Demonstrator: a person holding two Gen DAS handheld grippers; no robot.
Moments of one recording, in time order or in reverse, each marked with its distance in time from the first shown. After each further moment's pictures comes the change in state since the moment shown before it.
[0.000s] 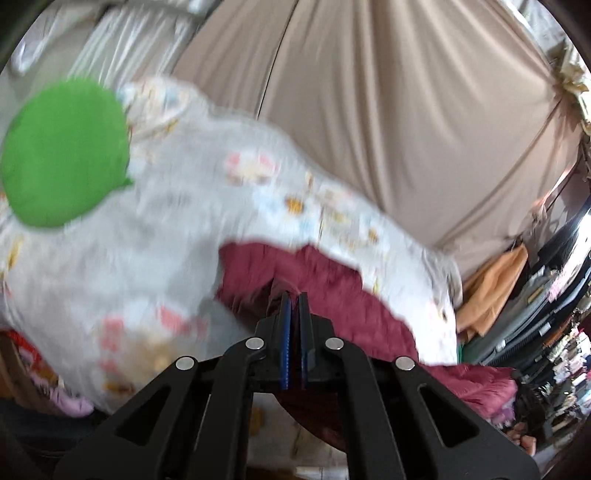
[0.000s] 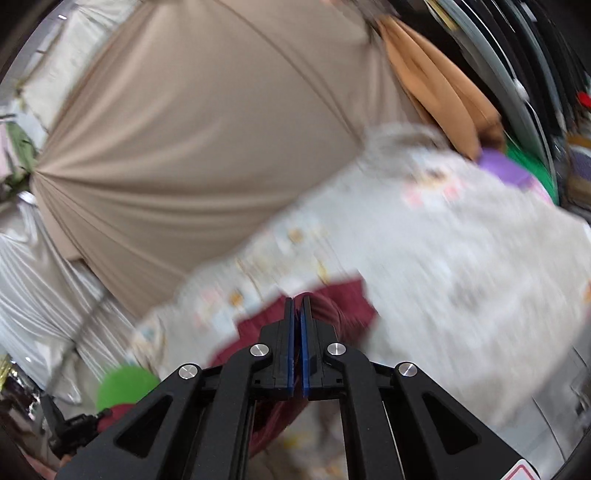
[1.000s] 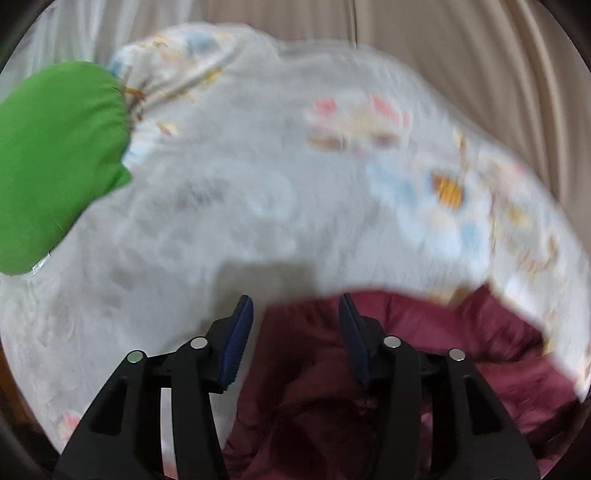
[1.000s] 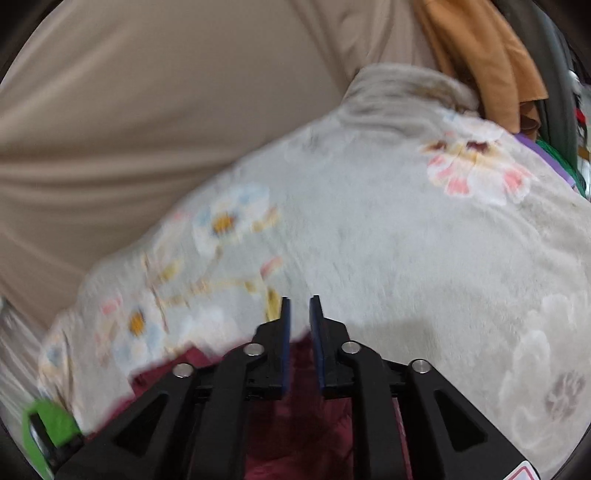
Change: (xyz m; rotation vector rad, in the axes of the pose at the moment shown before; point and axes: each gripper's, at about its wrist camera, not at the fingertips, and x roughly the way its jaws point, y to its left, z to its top) left arm 0.330 0.051 0.058 -0.027 0.125 0.523; right arm 0.309 -0.038 0.000 0.031 0.095 -0.274
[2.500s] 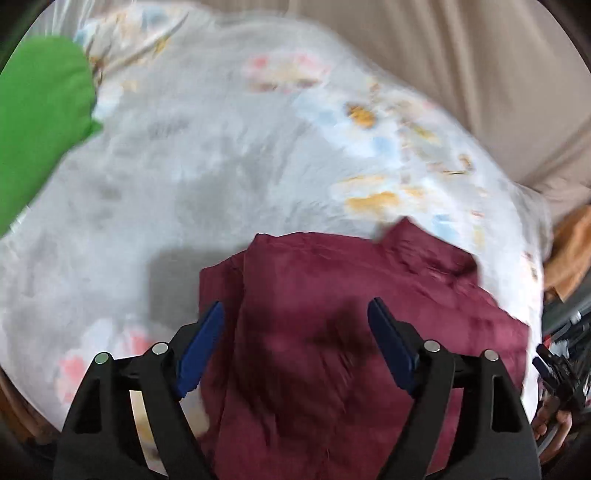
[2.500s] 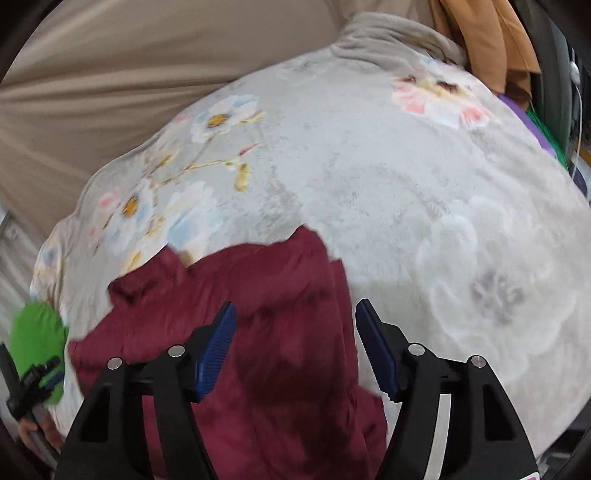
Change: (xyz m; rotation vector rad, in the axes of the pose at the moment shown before) left arm -0.050 0.034 -0.092 0.151 0.207 -0.256; right arm -0.027 -0.080 -0.075 -0.140 0.376 -0.076
